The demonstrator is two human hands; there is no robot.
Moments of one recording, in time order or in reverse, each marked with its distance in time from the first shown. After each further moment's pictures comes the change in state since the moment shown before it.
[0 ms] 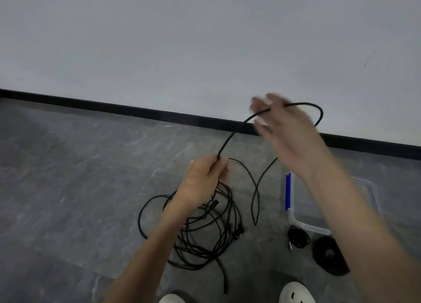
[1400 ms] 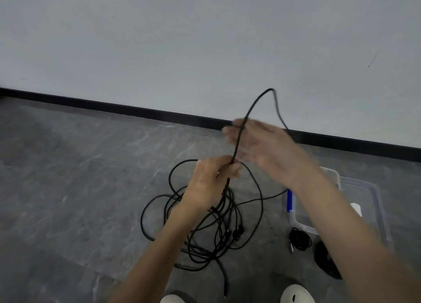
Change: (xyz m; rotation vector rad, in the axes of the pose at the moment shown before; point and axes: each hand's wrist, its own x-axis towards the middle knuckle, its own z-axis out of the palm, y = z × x) left_hand -0.003 0.011 0.007 0.167 0.040 0.134; right_hand -0.006 0.021 0.005 -0.191 -0.246 0.163
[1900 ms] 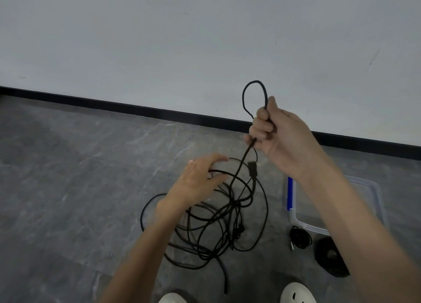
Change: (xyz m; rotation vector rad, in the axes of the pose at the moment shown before) left_hand -0.001 -0.013 -0.022 0.212 -0.171 -0.111; right_hand -0.003 -0.015 0.003 0.181 0.062 -0.032
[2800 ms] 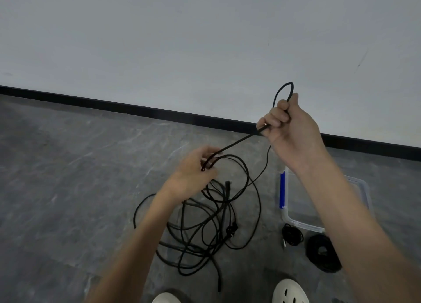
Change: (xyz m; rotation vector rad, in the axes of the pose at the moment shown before) left_hand 0.003 0.009 -0.006 -0.295 -0.030 -0.115; right_hand 0.014 -0.007 -0.022 0.349 0.205 -0.137
